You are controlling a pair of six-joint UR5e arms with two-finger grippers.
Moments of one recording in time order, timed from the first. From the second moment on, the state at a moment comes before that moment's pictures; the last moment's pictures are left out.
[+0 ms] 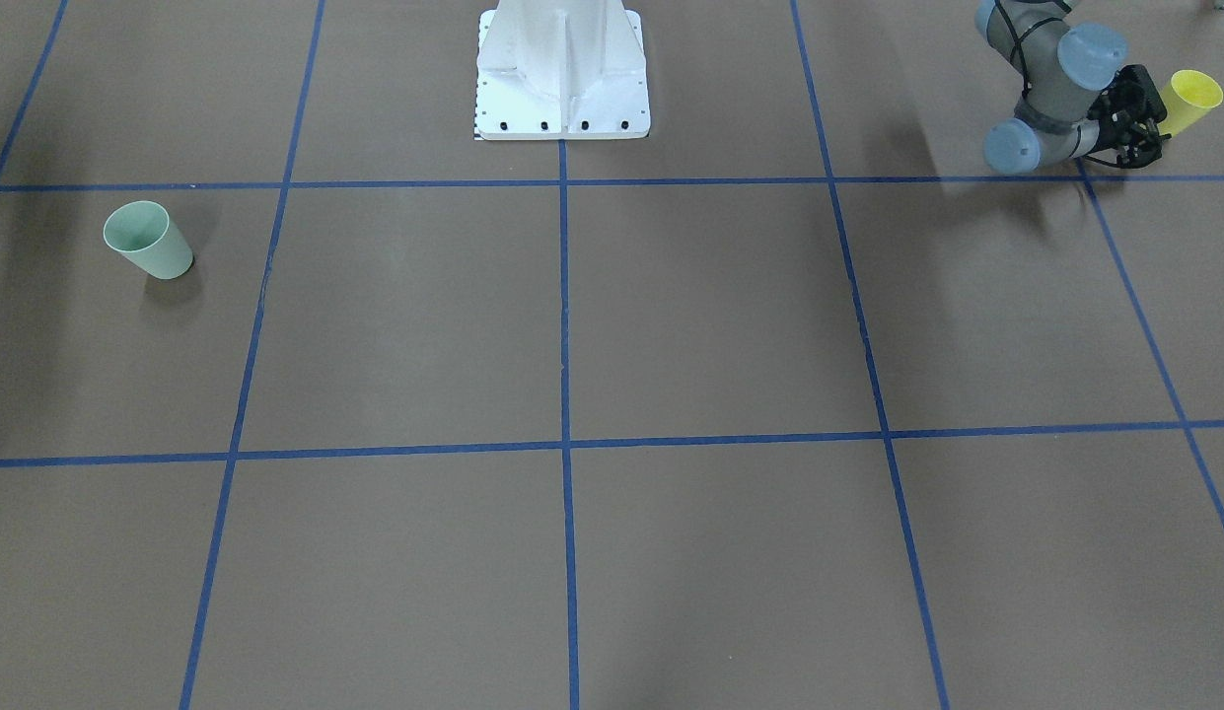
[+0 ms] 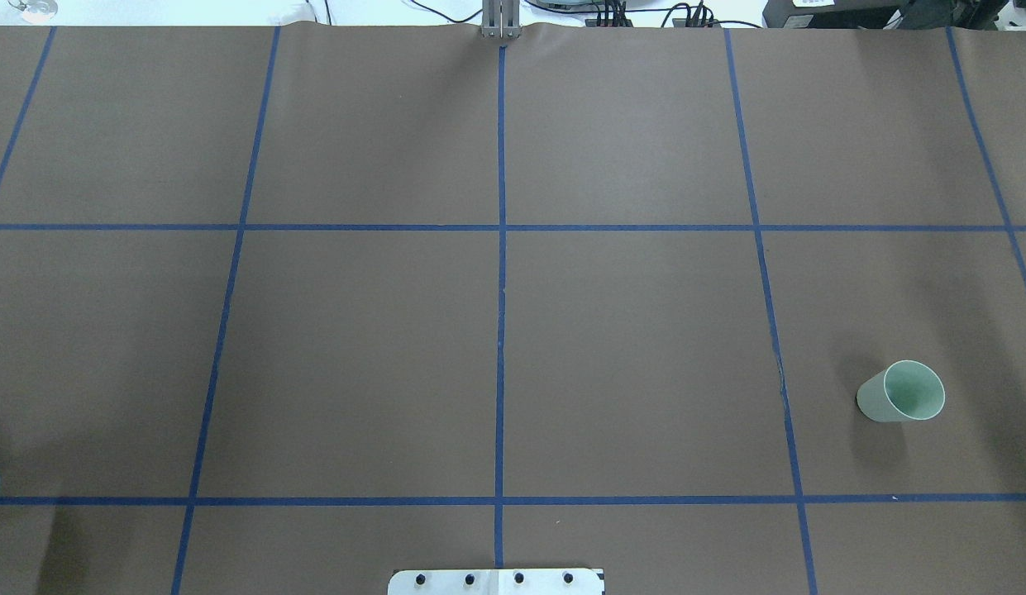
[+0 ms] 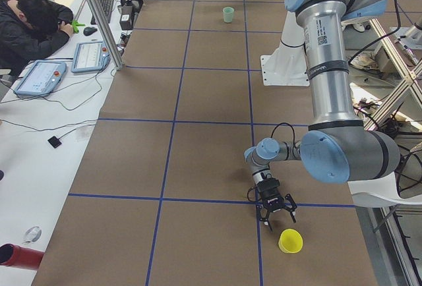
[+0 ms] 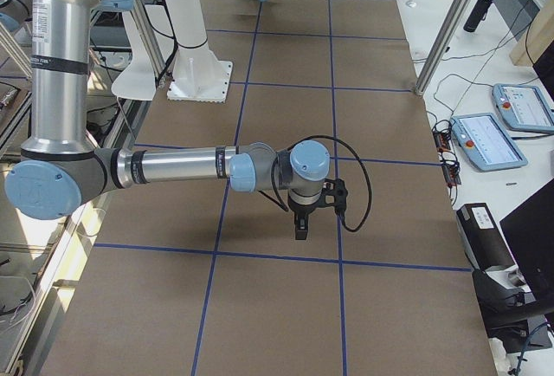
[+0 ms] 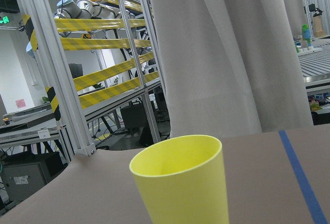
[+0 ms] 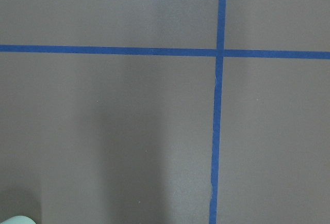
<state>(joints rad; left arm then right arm) -0.28 -1.26 -1.62 -1.14 -1.75 -2.72 1.48 -1.68 1.77 -1.58 2.39 0.10</state>
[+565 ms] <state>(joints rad) -0.28 -1.26 -1.53 -1.18 -1.74 -2.72 1.48 -1.68 1.76 -1.58 2.39 0.10</state>
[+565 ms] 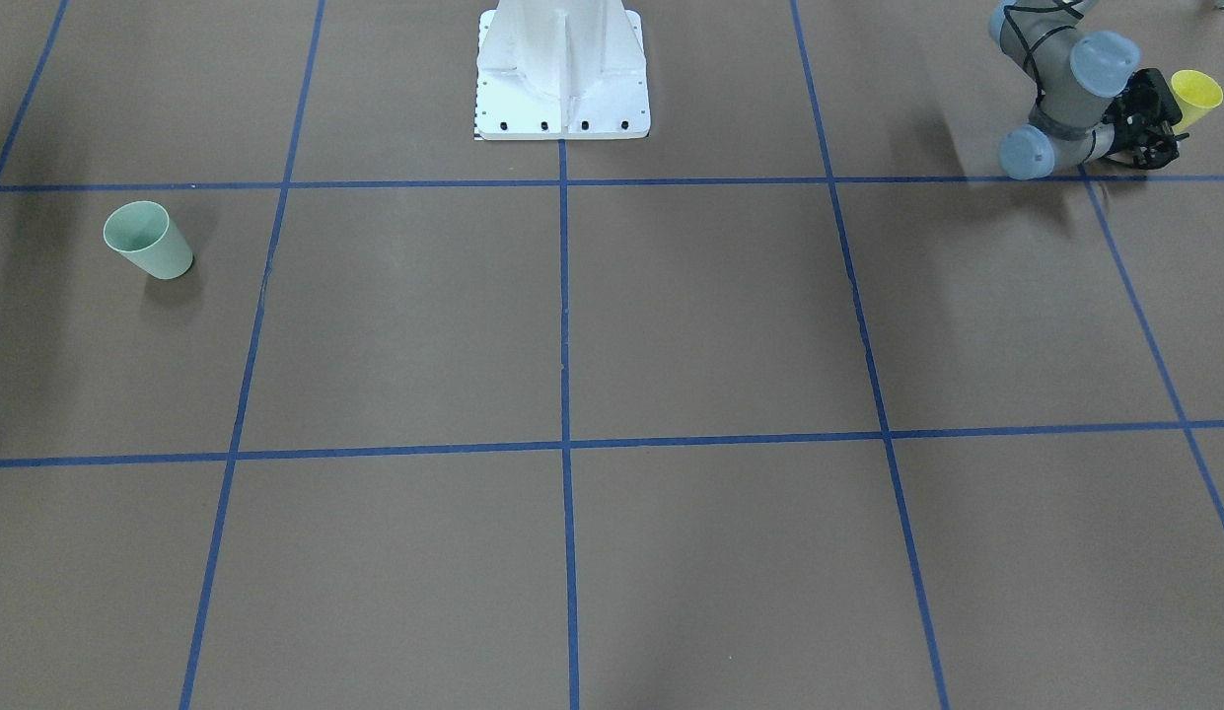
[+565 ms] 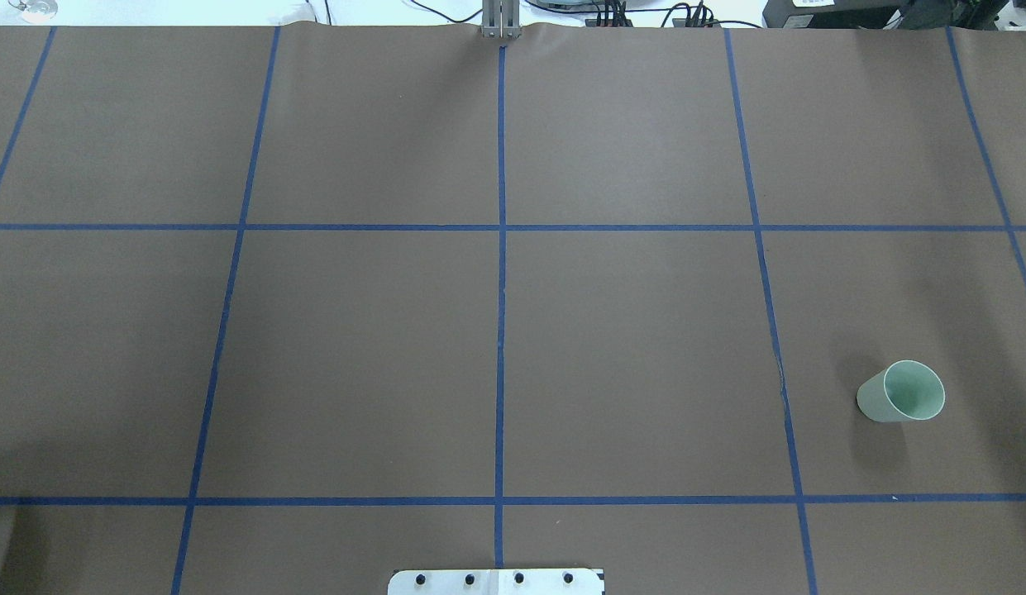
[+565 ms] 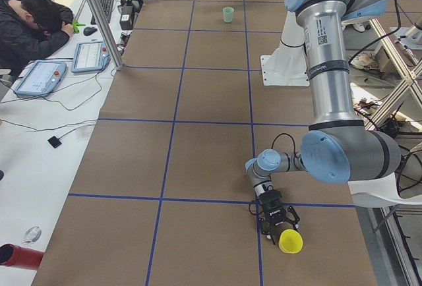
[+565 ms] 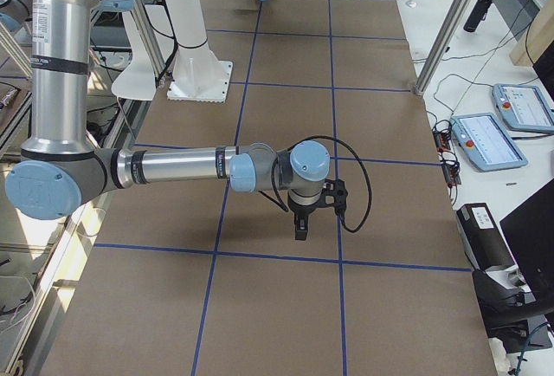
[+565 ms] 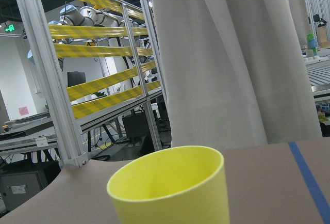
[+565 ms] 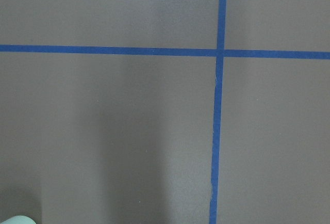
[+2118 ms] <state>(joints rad) -0.25 -1.15 -1.54 -1.21 -1.74 -2.65 1.48 -1.65 1.75 -1.58 2.39 0.10</state>
